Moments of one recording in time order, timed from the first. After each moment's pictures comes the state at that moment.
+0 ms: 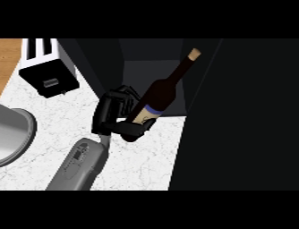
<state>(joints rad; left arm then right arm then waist) -0.41 0.00 -0.22 -1.14 0.12 0.20 -0.32 0.12 -0.55 0.62 -2.51 0.06 -0.57 0.31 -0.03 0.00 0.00</state>
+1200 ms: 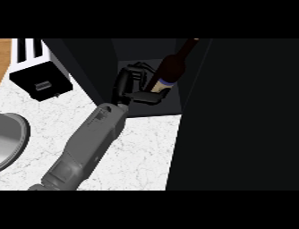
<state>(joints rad) -0.85 0.00 -0.27 -0.57 0.35 0.33 -0.43 0.18 -0.52 0.63 -2.51 0.02 -0.53 0.21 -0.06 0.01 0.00</state>
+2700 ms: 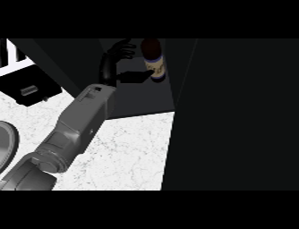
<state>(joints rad) -1.12 0.06 -0.15 -0.12 0.39 0.44 -0.55 0.28 -0.53 0.63 -2.50 -0.01 -0.43 0.04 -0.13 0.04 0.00</state>
